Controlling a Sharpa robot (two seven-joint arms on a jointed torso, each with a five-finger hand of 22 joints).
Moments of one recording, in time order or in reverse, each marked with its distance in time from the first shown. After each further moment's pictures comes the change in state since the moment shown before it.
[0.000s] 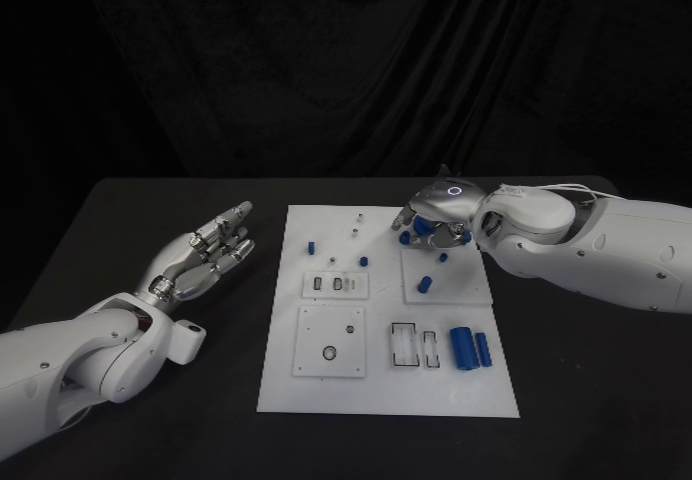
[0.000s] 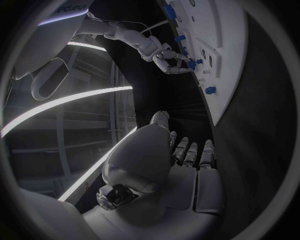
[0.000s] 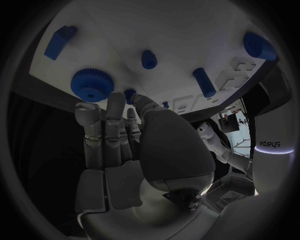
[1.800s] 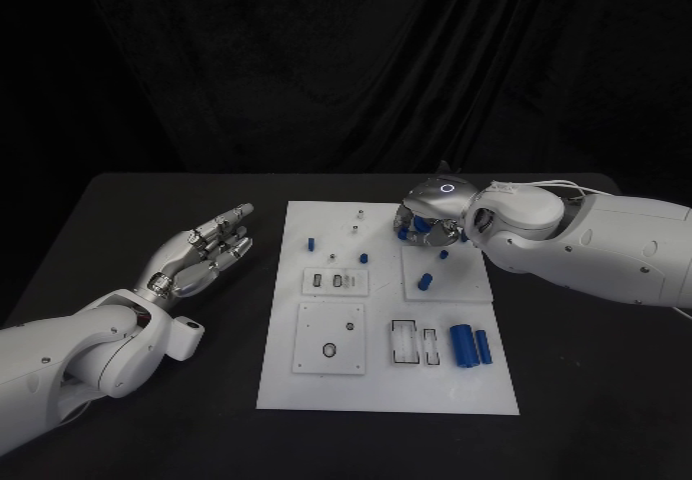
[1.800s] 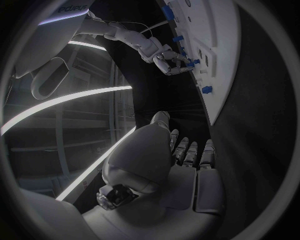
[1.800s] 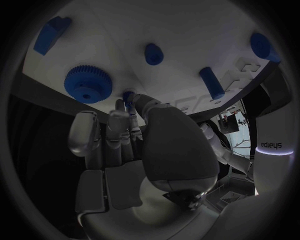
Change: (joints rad) left arm 0.000 0.008 0.000 -0.025 -0.001 0.024 0.000; left_hand 0.004 -0.004 0.026 -0.001 0.000 0.052 0.052 0.004 0.005 0.002 0.016 0.000 0.000 0.000 0.022 0.000 0.001 0.000 0.009 0.031 0.000 0.003; right arm -0.009 0.037 0.006 -0.038 -0.001 0.003 0.009; right_hand -0.023 -0.024 0.146 -0.014 0.001 0.219 0.047 0.064 0.077 0.242 -0.048 -0.066 -0.001 0.079 -0.033 0.183 0.251 -0.045 0.089 -0.028 0.196 0.292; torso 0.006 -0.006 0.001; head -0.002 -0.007
